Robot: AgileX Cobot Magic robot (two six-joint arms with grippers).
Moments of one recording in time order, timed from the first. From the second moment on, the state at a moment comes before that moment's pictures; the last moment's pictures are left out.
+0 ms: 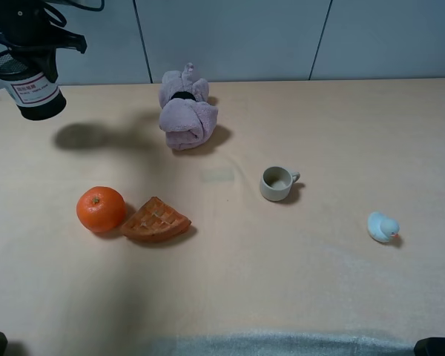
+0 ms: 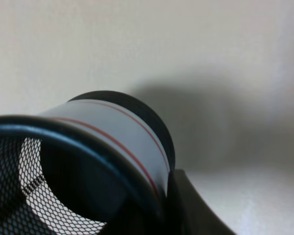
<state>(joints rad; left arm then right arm) -0.07 2.03 -1.66 0.16 0.97 -0.12 0.02 -0.01 -0.49 -0.05 1.03 -0.01</state>
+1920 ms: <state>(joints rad) -0.57 2.33 -2.35 0.21 1.16 -0.30 0.02 -0.01 -0.49 -0.05 1.03 -0.01</state>
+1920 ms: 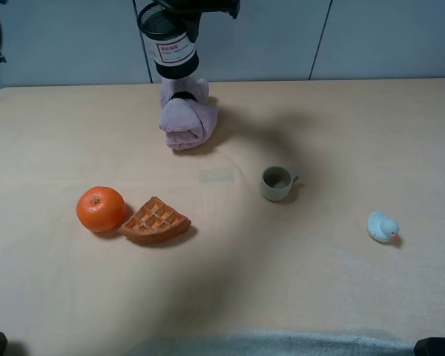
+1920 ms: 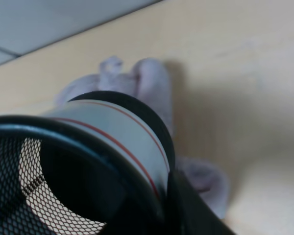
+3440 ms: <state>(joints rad) -0.74 2.54 -2.40 0.20 0.95 -0.36 0.02 -0.01 -0.49 -0.05 1.03 -0.01</state>
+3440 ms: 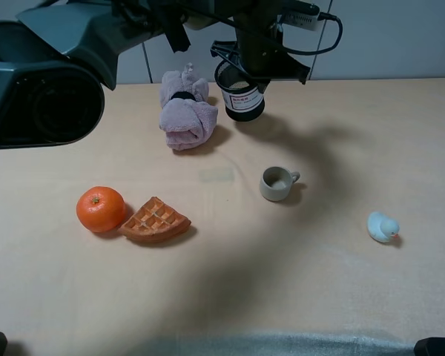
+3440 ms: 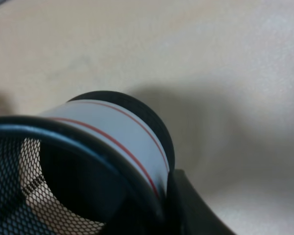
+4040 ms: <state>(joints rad) -0.74 2.59 -2.40 0.16 0.90 -0.37 0.02 -0.01 -0.49 -0.05 1.03 -0.01</state>
